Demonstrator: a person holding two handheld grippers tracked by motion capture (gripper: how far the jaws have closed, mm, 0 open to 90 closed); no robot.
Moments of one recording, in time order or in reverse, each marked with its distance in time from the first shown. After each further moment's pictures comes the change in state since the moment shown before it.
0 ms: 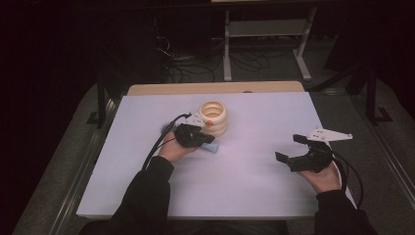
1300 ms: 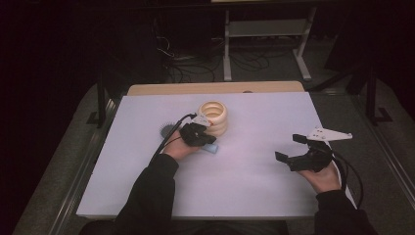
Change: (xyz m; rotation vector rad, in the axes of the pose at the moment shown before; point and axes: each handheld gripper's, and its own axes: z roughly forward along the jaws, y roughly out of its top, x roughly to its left) left arm 0.010 0.000 0.023 0.079 0.018 -0.021; right arm -0.001 0.000 0.001 -0.006 0.009 0.005
